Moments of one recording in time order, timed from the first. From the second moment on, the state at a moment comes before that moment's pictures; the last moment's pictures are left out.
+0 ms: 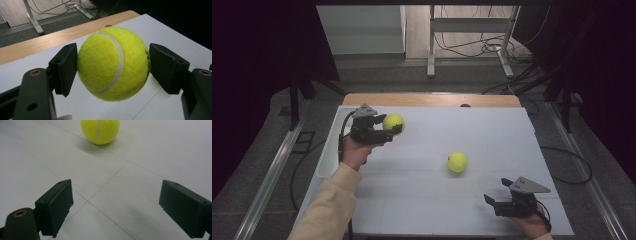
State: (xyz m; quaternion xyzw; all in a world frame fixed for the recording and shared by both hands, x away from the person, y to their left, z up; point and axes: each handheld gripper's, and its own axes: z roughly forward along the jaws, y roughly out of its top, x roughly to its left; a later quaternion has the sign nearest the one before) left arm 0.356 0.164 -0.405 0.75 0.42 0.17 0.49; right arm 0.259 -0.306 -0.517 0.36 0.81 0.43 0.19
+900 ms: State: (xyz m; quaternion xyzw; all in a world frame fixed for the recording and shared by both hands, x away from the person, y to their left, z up) left arm 0.363 0.196 -0.408 0.73 0.46 0.17 0.48; right arm 0.259 -0.306 -0.517 0.36 0.81 0.42 0.19
